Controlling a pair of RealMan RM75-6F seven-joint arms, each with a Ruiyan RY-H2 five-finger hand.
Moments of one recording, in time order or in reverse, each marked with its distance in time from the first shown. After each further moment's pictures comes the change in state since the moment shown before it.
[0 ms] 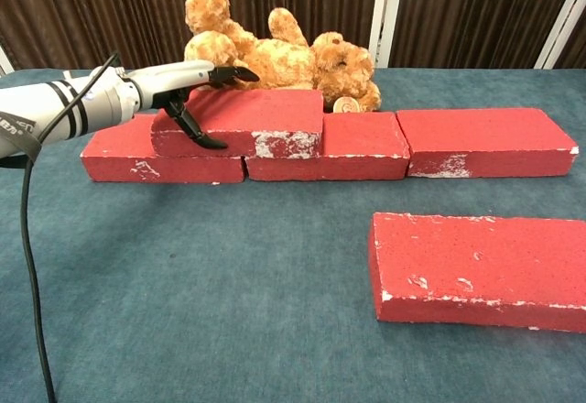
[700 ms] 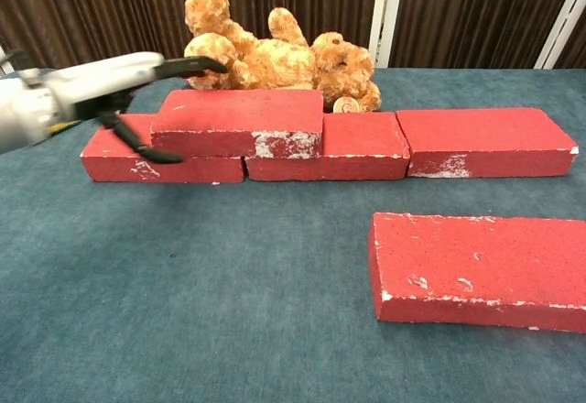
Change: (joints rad) left arm 0.209 0.244 0.079 -0.460 0.054 0.308 0.240; right arm 0.032 -0.056 -0.029 0.031 -0.141 0.010 0.050
